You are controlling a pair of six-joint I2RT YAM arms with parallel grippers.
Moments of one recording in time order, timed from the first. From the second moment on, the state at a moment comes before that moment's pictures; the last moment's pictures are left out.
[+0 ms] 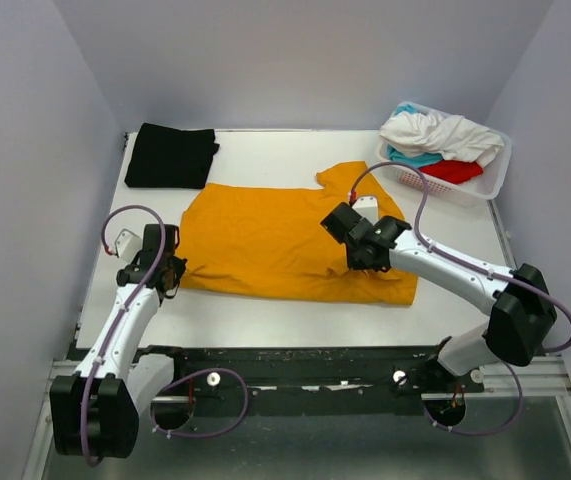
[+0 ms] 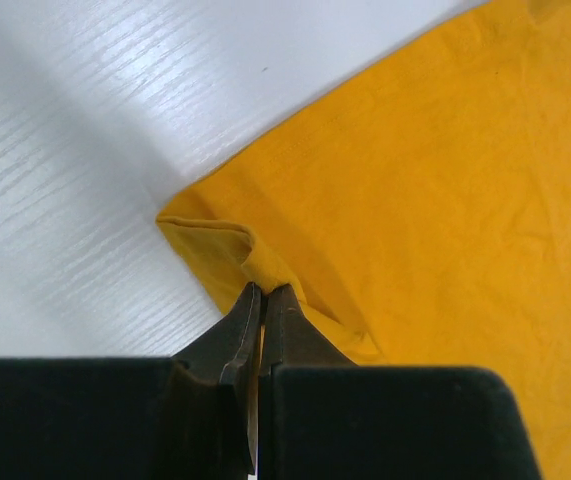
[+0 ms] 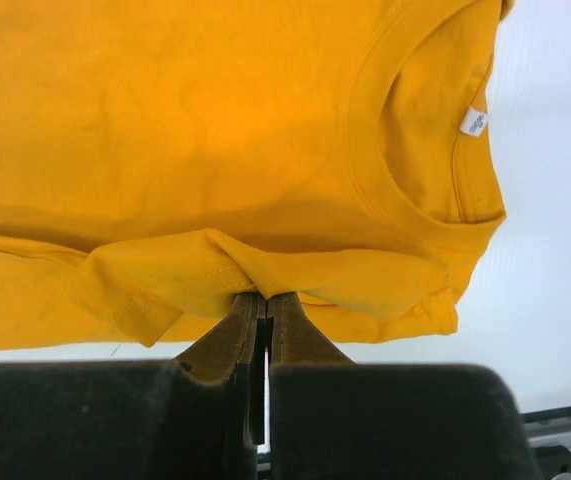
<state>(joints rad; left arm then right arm) -0.06 0.93 0.59 -0.60 -0.32 -1.08 0.82 1.47 1.13 -0.90 0.53 0.69</state>
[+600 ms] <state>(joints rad) -0.03 1.14 0.67 -0.52 -0.32 -1.06 0.70 1.62 1.23 -0.79 0.56 0.55</state>
